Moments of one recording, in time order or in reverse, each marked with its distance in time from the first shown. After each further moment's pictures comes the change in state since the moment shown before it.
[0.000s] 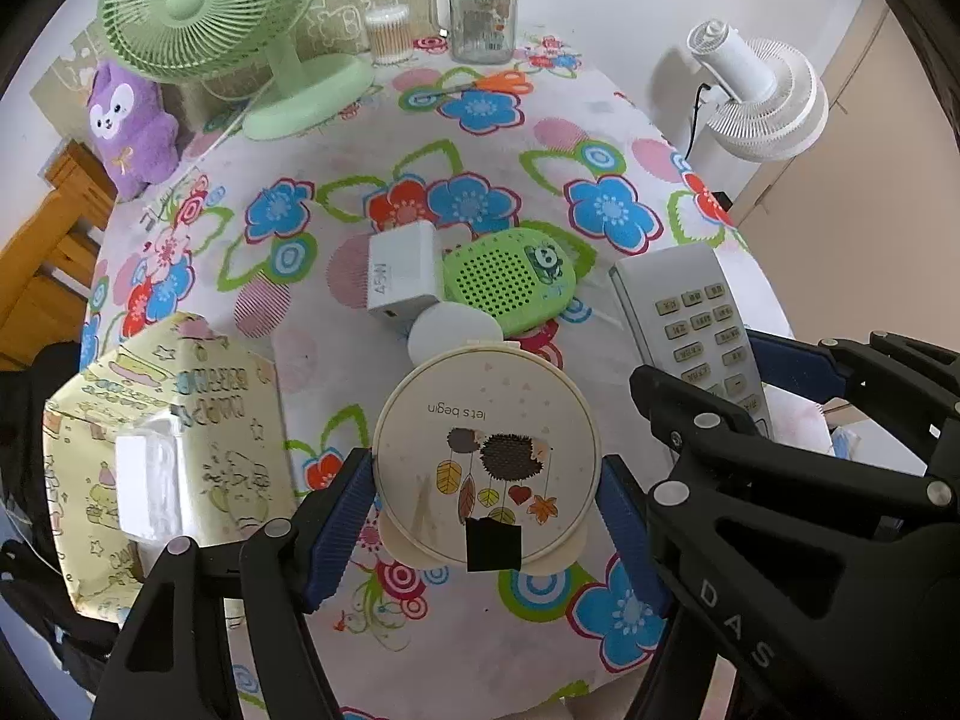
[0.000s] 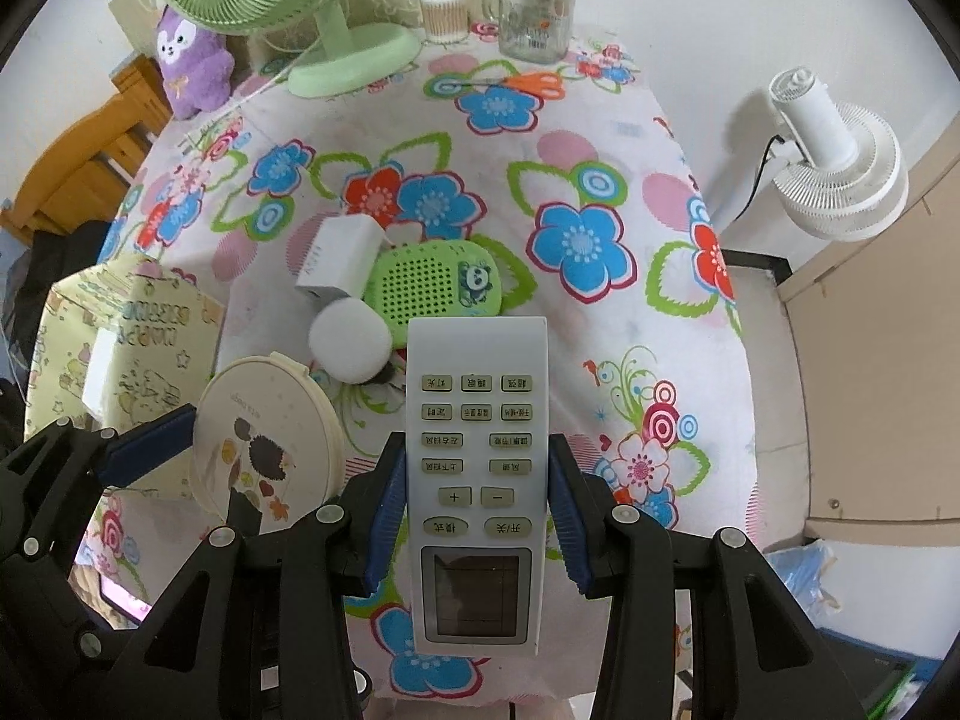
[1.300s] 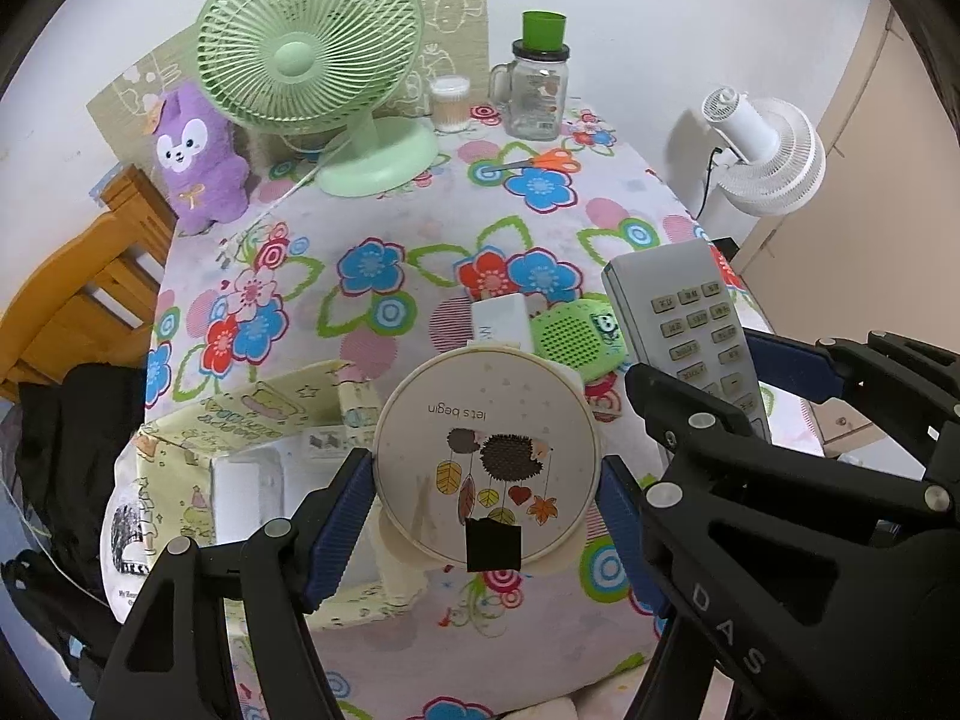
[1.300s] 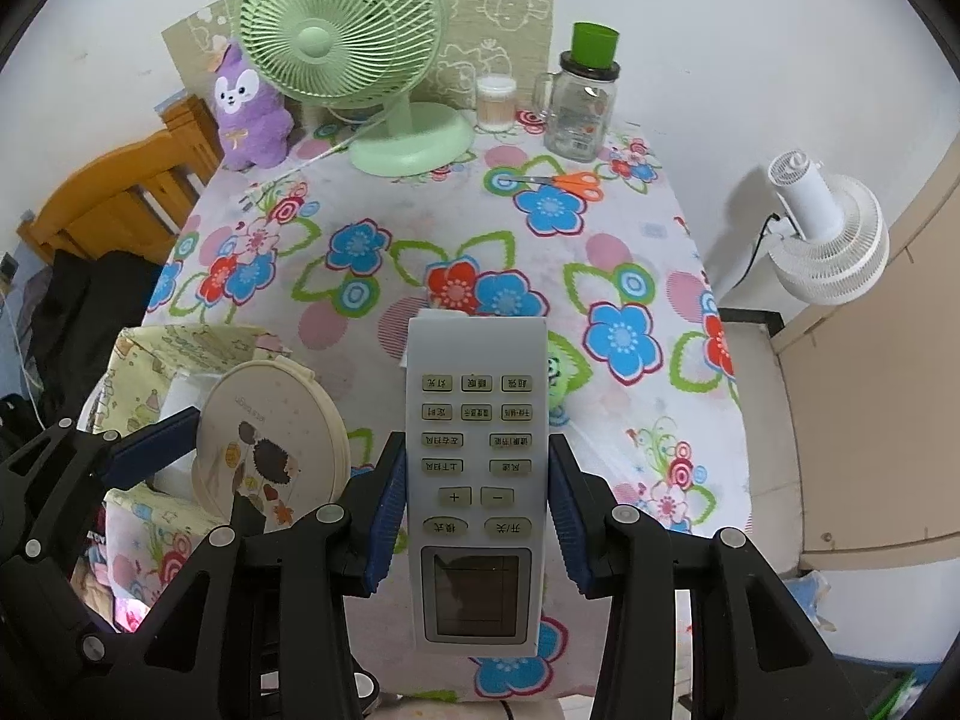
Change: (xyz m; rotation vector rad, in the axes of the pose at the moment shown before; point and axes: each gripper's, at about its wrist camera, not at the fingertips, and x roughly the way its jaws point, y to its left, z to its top) left arm -0.064 0.063 -0.003 -0.007 -0.106 0.028; right arm -0.064 0.069 0.022 -0.030 -0.120 -0.010
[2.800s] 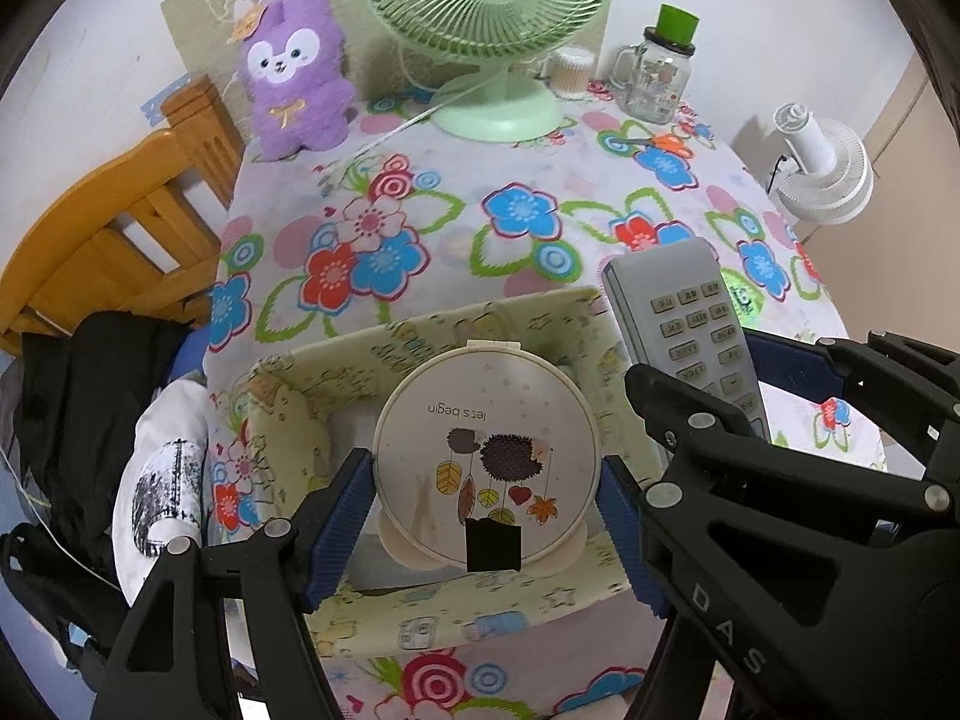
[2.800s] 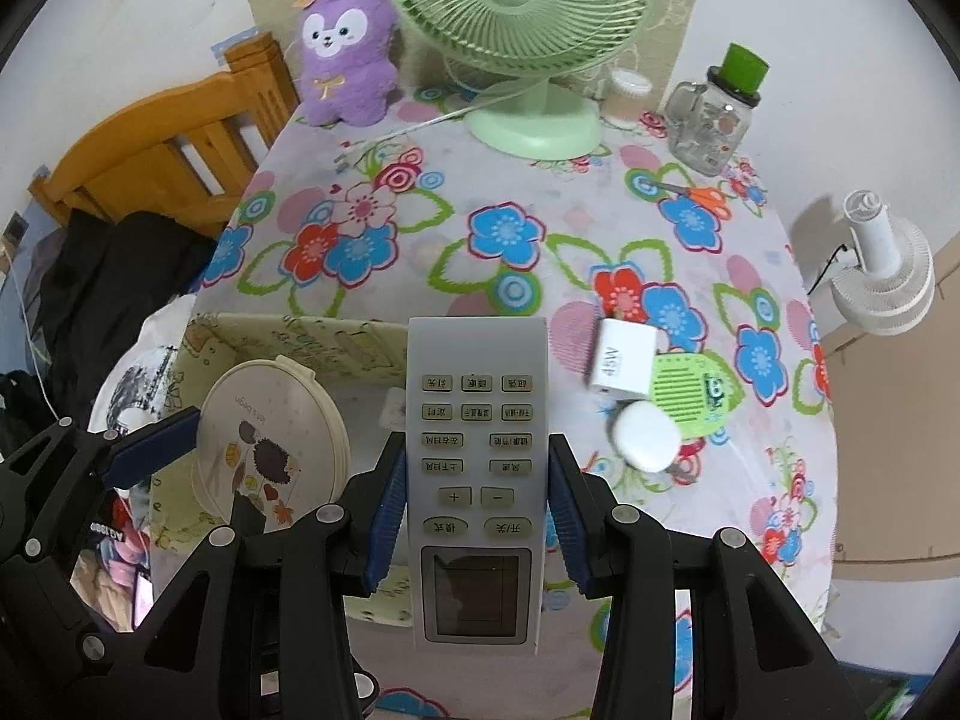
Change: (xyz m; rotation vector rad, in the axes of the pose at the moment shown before) left arm 0.015 0.143 -0.037 -0.068 0.049 -0.007; right arm 0.039 0.145 0.019 -0.063 0.057 0.012
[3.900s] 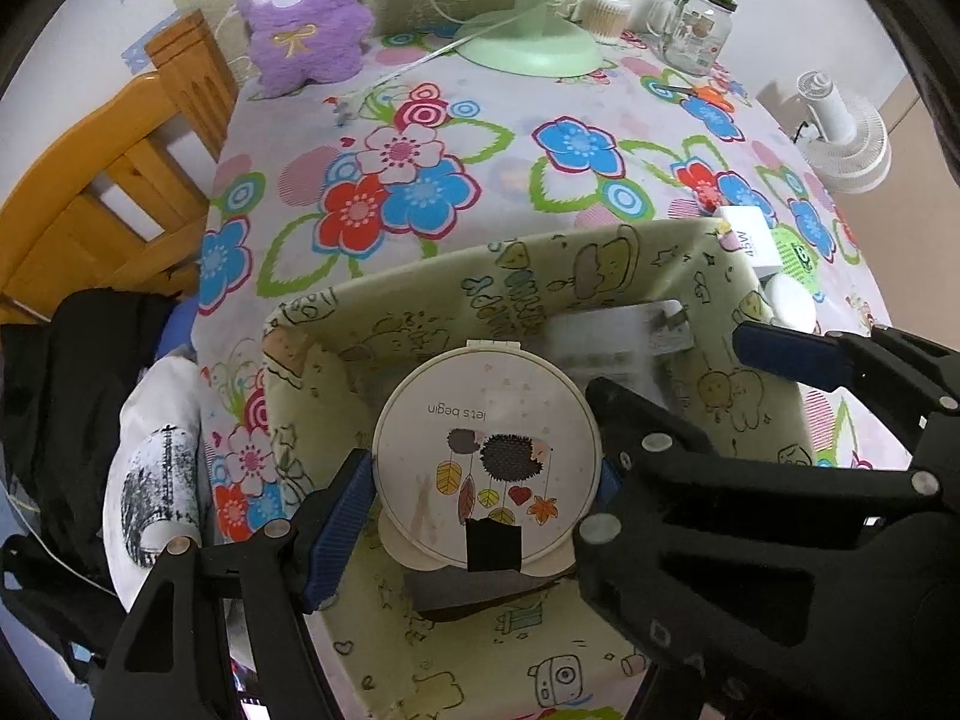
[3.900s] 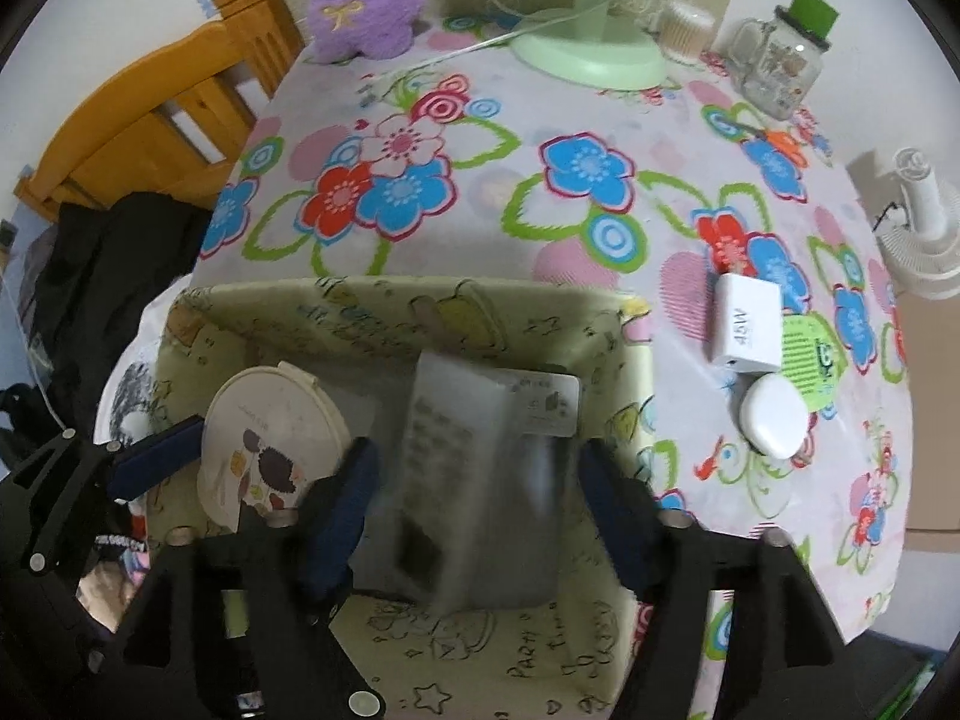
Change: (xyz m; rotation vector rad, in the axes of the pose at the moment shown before) left arm 0.052 0.048 -0.008 0.023 0.092 -0.035; right arm 0.070 0.044 0.008 0.051 0.101 0.037
